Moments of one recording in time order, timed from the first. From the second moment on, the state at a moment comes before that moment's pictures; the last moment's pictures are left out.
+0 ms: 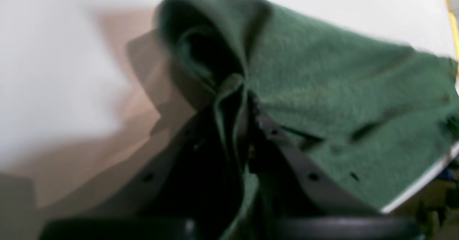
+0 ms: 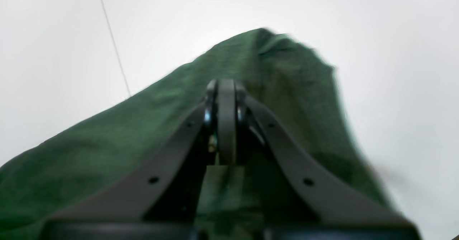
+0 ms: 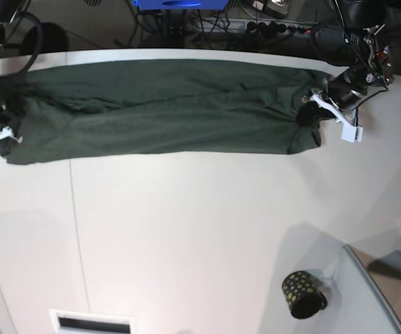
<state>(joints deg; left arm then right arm) 7.6 -15.8 -27.2 56.9 -28.8 -43.8 32.3 -10.2 10.3 34.0 82.1 24.4 16.2 -37.4</state>
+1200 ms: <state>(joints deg) 21.4 -0.8 -7.1 101.3 -13.7 -22.0 36.1 -10.8 10.1 34.1 82.2 24.7 16.2 -37.5</state>
